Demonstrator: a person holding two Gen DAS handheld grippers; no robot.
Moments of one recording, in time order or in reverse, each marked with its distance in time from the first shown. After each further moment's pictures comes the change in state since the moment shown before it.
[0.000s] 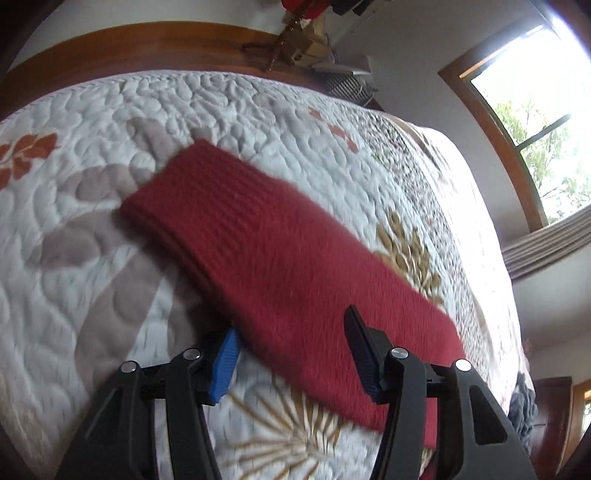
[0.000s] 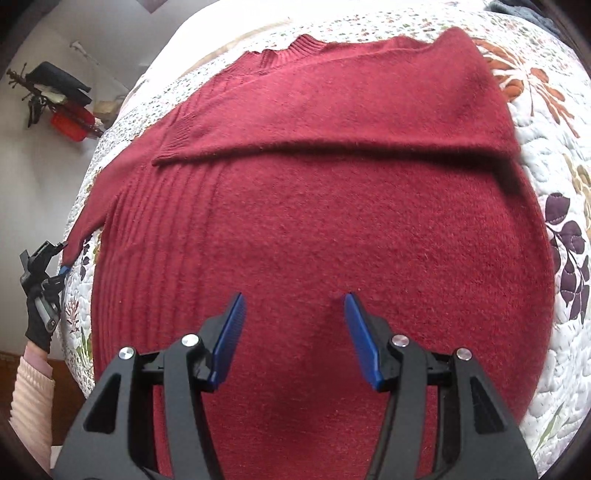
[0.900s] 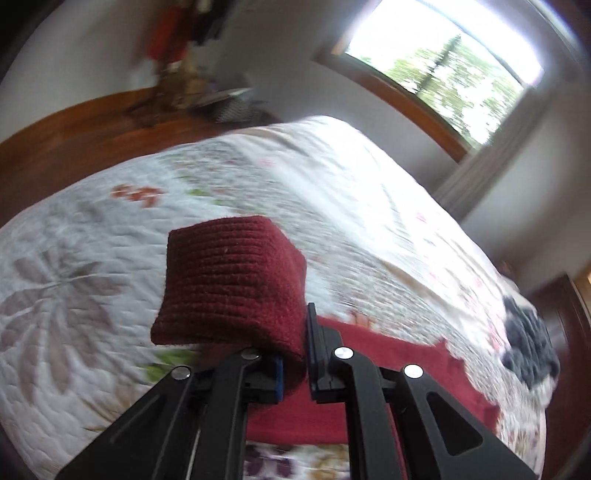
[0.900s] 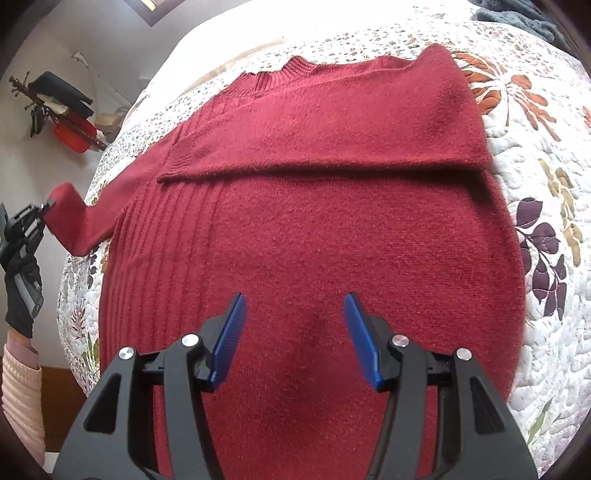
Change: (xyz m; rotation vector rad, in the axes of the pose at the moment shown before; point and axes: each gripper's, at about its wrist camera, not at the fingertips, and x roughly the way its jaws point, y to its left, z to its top) left arm -0.043 -0.200 -0.058 0.453 -0.055 -0.191; right arm -0.027 -0.010 -0.002 0.012 -0.058 0.004
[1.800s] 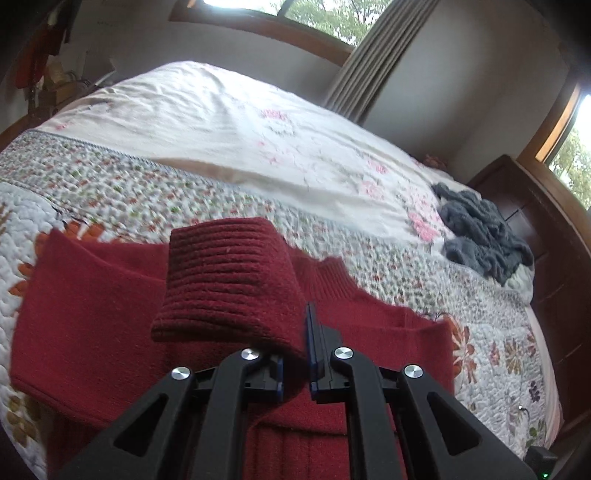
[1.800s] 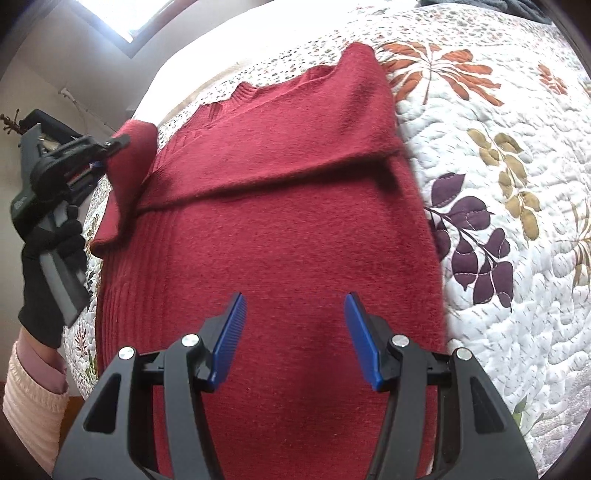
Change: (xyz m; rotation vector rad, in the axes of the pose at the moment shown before) left arm 0.116 -0.258 -0.157 0.293 0.218 -0.187; right arm -0.021 -0.066 -0.012 0.103 -0.060 0.015
